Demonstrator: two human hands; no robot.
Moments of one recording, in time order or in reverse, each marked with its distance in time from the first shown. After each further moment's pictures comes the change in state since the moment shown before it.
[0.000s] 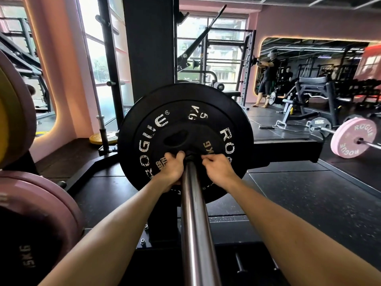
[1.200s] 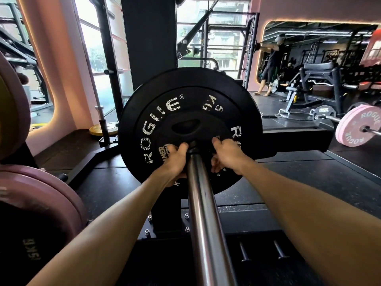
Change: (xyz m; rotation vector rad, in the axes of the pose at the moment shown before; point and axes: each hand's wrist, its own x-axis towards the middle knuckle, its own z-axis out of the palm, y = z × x) left_hand 0.015 -0.015 -0.003 -0.164 -0.089 -0.047; right_hand 0.028 -0.006 -0.005 0.144 -0.148 0.163
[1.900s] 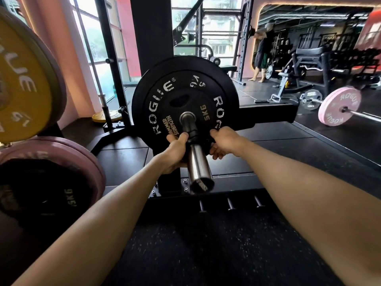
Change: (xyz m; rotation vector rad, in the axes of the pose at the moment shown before) left_hand -0.184 0.001 -0.008 -0.047 -0.108 -0.062; right_hand -0.189 -0.016 -0.011 -0.118 -0.089 0.138
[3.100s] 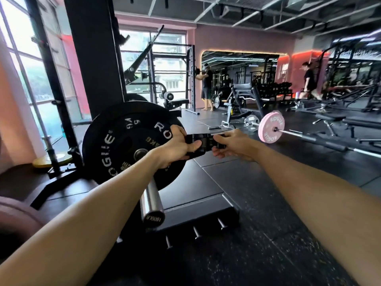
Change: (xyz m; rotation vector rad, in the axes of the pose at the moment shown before) left_hand -0.045 0.114 0.114 0.341 -0.410 0.367; right_hand -0.085 0.023 -0.161 0.336 0.190 -0.219
